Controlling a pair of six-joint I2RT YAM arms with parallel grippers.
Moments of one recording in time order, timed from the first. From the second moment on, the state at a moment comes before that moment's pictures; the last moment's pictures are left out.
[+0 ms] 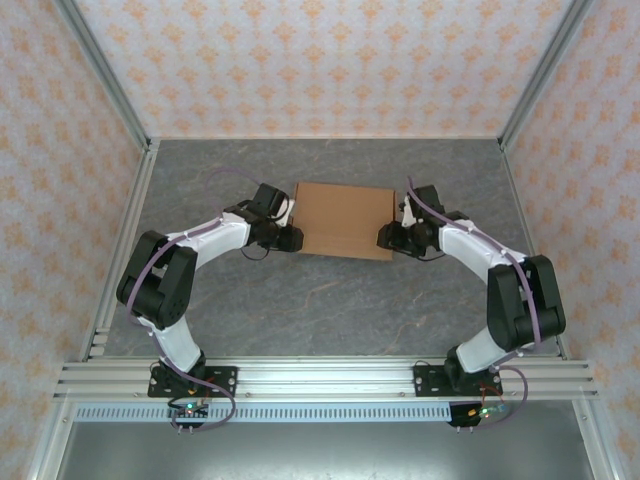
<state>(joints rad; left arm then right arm) -0.39 1.75 1.09 -0.44 0.21 -0.31 0.25 1.54 0.95 -0.52 -0.31 0.44</state>
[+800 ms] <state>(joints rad) -0.39 1.73 1.09 -0.44 0.21 -0.31 0.25 1.53 0.99 -0.56 -0.26 0.42</state>
